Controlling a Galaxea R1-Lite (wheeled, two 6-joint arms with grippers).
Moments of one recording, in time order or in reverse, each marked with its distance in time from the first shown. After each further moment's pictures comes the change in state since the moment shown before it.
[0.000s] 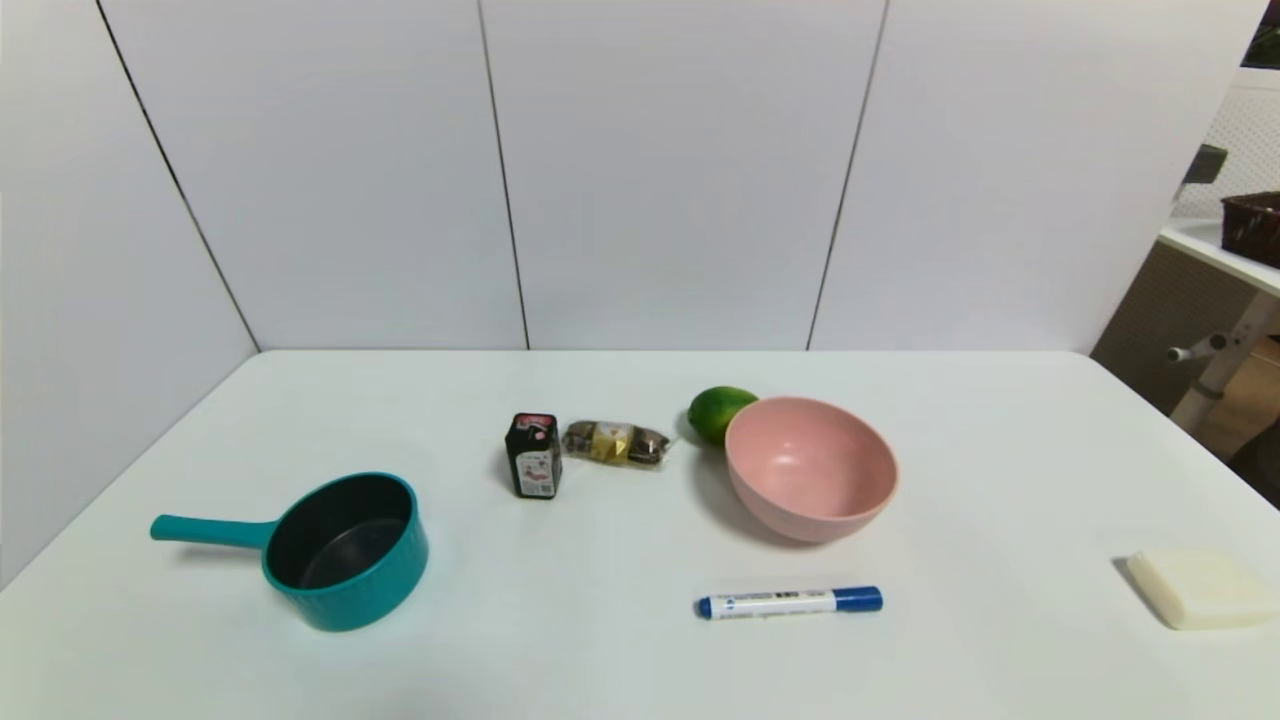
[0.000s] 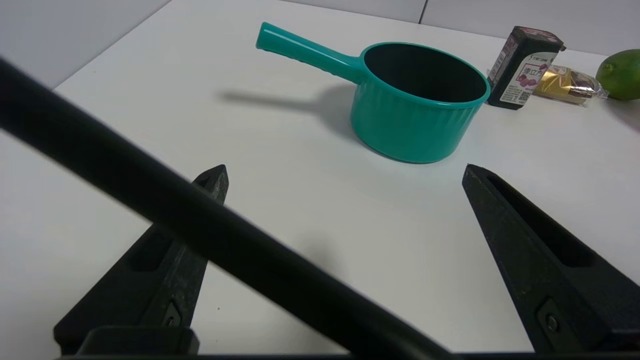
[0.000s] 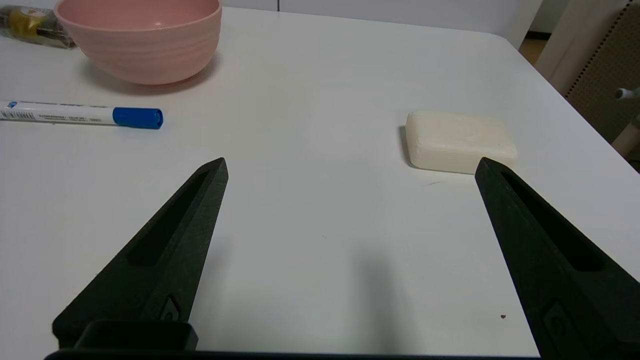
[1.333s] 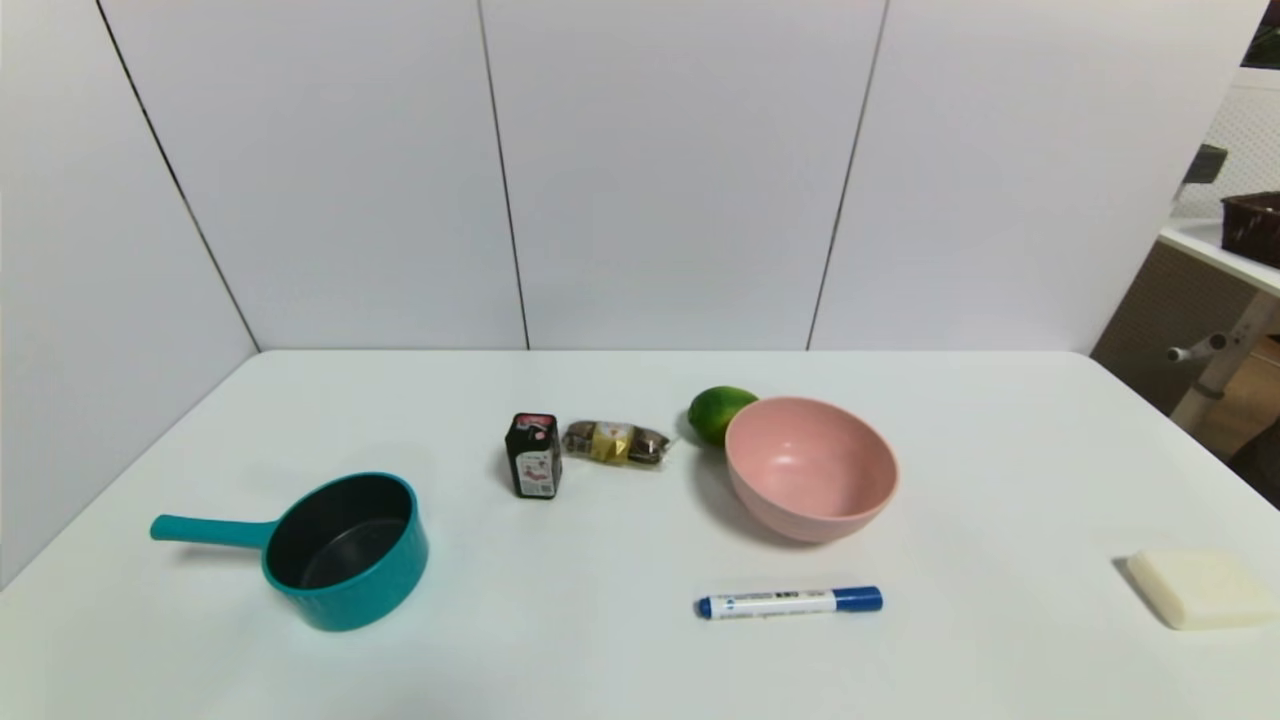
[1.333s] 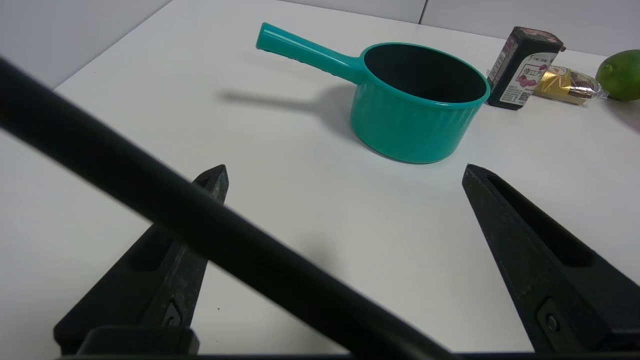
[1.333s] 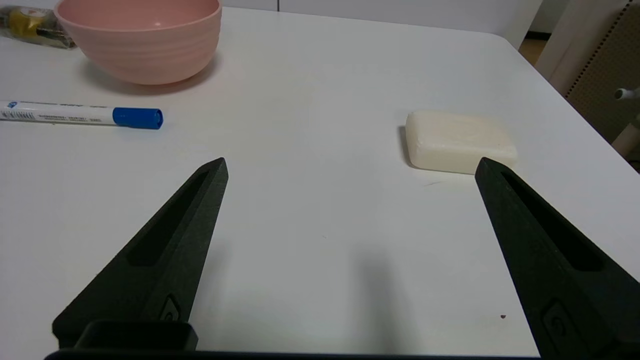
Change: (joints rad) left arm 0.000 0.000 0.000 0.000 0.000 0.000; right arm 0.000 0.000 0.000 0.000 0.000 0.000
